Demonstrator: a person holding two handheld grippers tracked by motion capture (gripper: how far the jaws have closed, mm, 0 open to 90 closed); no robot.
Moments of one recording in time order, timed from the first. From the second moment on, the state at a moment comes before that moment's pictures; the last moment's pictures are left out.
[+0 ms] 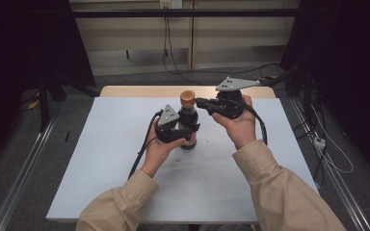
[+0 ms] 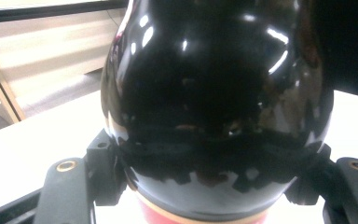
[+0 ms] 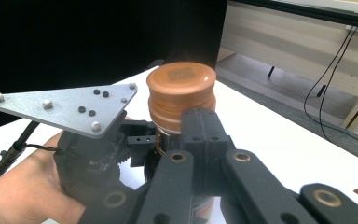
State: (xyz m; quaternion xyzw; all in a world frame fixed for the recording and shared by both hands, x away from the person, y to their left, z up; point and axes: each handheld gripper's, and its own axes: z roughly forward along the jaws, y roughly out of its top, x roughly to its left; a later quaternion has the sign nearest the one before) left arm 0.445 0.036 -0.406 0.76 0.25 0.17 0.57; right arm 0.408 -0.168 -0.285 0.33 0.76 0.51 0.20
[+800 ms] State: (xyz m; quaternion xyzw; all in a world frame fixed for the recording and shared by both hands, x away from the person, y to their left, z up) left arm 0.446 0.037 -0.406 0.76 0.25 0.16 0.57; right arm 0.413 -0.165 -0.280 0.33 0.77 0.51 0.19
